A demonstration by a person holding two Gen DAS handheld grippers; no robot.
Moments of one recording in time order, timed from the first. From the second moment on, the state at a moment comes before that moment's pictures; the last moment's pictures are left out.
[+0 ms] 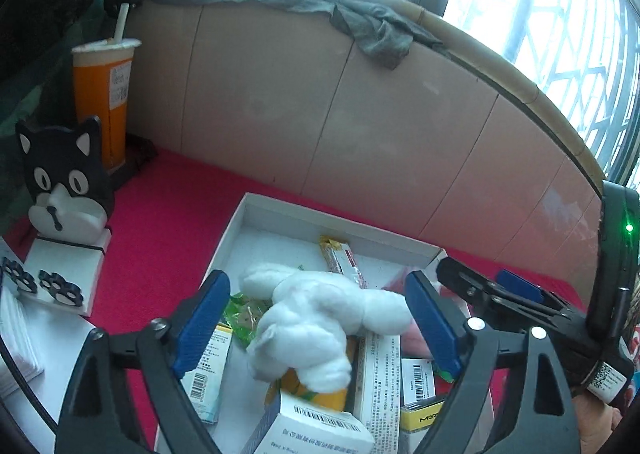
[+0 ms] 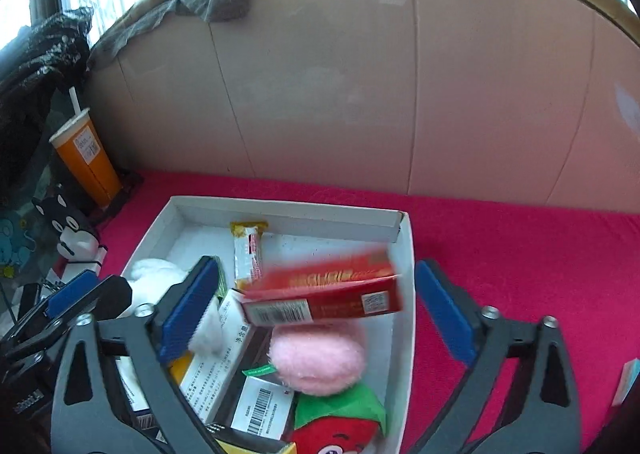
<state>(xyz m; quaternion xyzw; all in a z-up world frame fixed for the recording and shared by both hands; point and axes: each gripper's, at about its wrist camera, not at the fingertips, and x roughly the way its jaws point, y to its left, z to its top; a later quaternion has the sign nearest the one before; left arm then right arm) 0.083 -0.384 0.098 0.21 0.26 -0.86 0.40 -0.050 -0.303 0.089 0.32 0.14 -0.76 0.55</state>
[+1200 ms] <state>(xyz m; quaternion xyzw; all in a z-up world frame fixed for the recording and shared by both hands) -0.012 -0.188 0.117 0.27 0.14 -0.92 0.23 -0.179 -0.035 0.100 0.33 0.06 -0.86 0.38</state>
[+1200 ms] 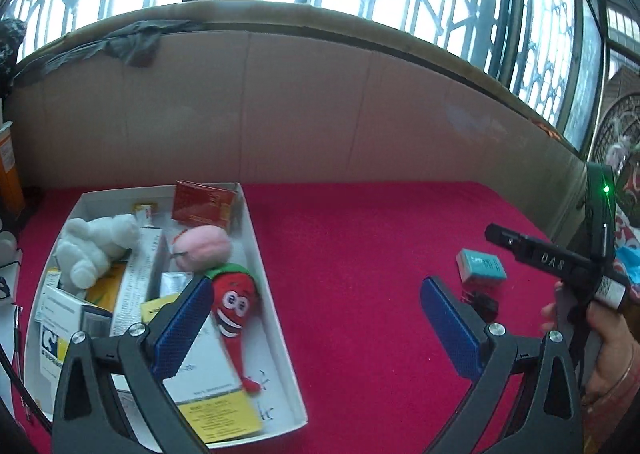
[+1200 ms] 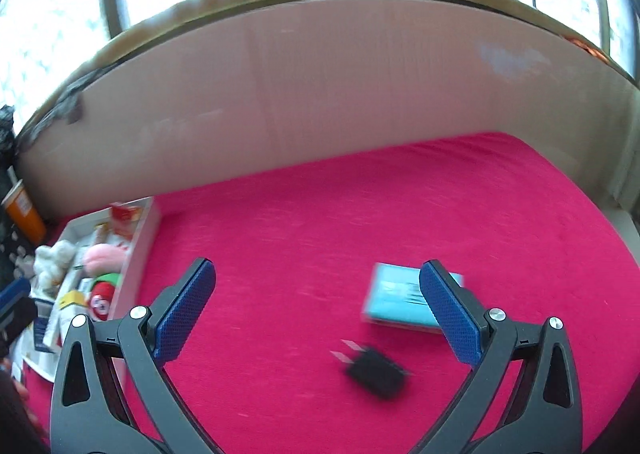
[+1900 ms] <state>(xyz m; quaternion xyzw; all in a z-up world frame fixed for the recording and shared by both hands) -0.053 -0.135 0.086 0.34 0.10 -0.91 0.20 -0.180 0.019 0.041 0.34 0.18 -0.79 0.48</state>
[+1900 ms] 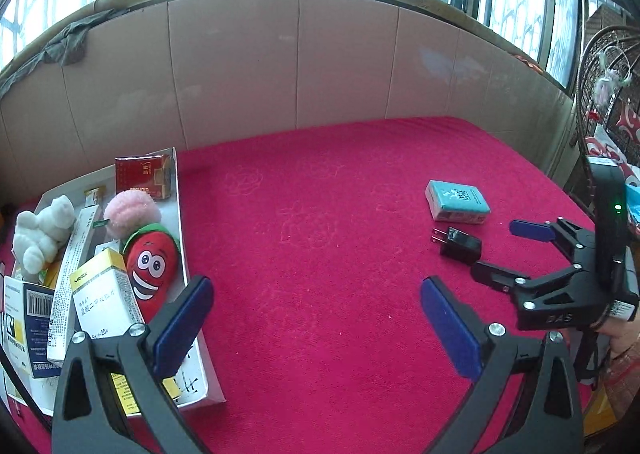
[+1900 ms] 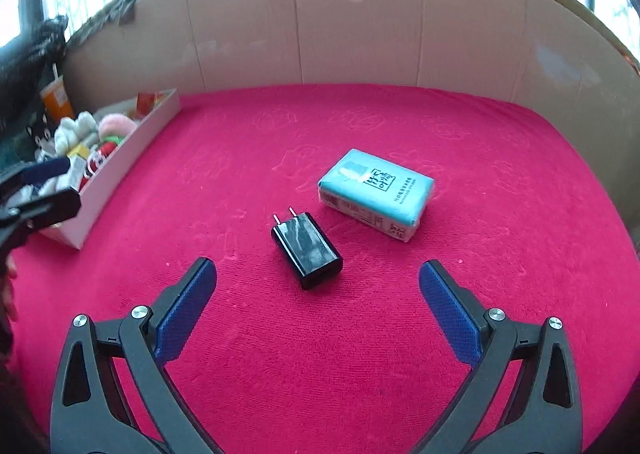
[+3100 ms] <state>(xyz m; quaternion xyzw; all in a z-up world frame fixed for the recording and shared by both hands) -0.230 -0.068 0.070 0.36 -0.13 -0.92 -0.11 -0.182 0.077 0.022 0.40 0.15 -0.78 0.45</state>
